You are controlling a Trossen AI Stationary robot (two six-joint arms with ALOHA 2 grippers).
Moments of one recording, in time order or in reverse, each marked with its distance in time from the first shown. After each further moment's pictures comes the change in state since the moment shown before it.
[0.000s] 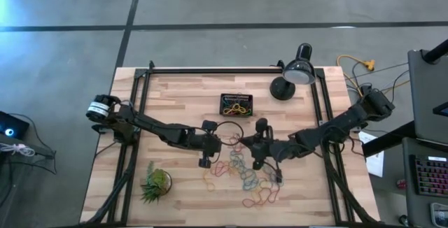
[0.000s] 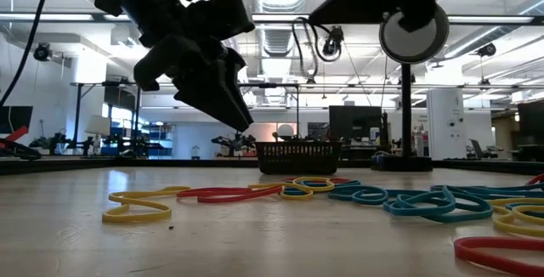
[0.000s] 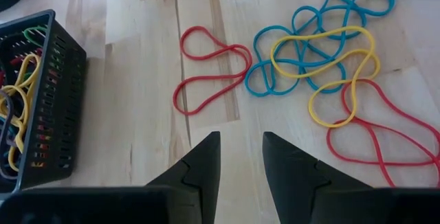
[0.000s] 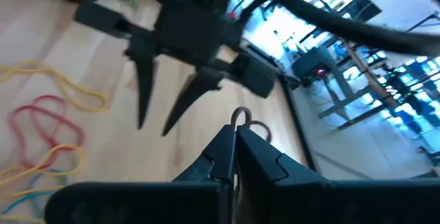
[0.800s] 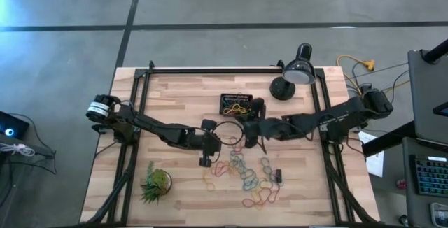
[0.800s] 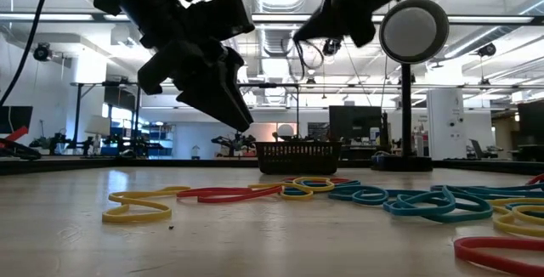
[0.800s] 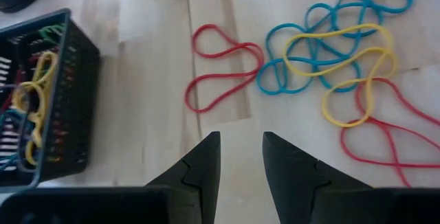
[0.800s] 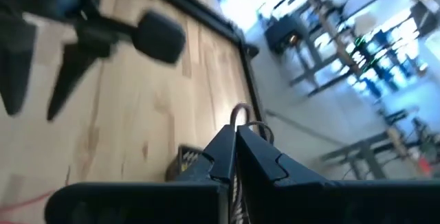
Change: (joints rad) left arm 0.000 0.000 -0.001 -0.001 -0.043 0.000; right arm -0.215 -0.001 0.104 -0.127 -0.040 -0.077
